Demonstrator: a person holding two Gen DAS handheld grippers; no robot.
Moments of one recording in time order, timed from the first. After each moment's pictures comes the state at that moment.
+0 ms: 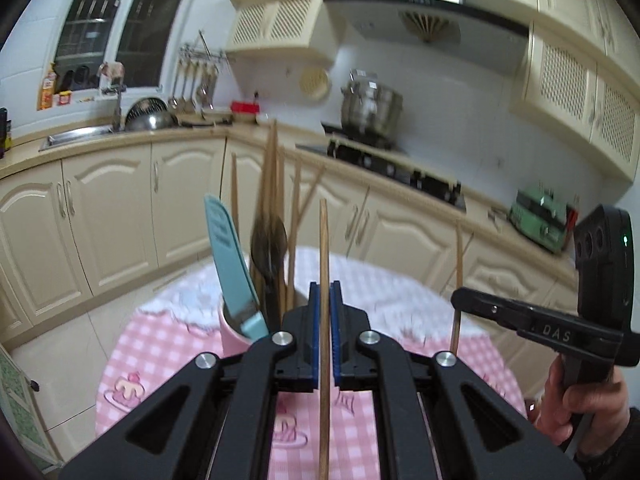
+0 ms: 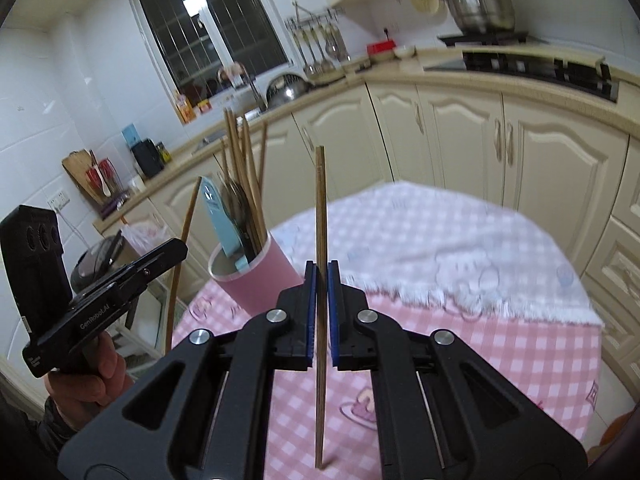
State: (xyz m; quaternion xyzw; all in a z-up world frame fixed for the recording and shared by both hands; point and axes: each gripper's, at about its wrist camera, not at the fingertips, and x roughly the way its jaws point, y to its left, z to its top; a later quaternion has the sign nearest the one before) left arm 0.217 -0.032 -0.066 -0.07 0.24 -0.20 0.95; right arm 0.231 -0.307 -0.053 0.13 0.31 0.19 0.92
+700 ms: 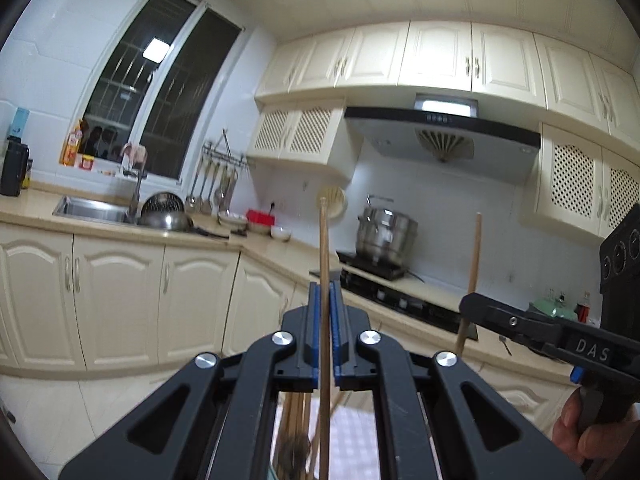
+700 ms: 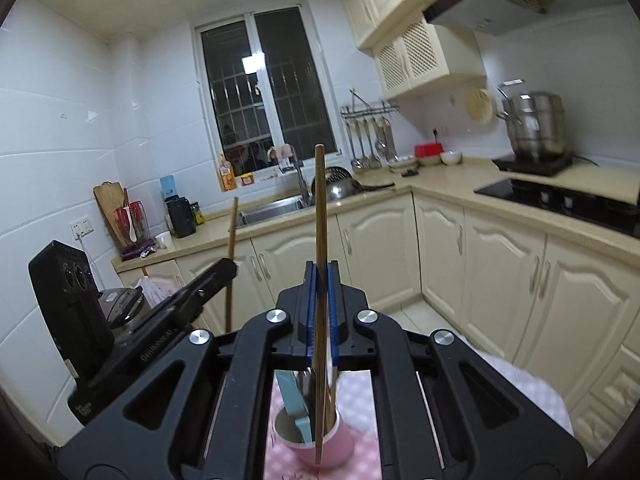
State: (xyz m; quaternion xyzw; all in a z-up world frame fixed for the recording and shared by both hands) left arm 0.268 -0.015 0.033 -0.13 0.05 -0.16 0.98; right arm 0.278 -0.250 0.081 0.09 0.14 0.24 0.96
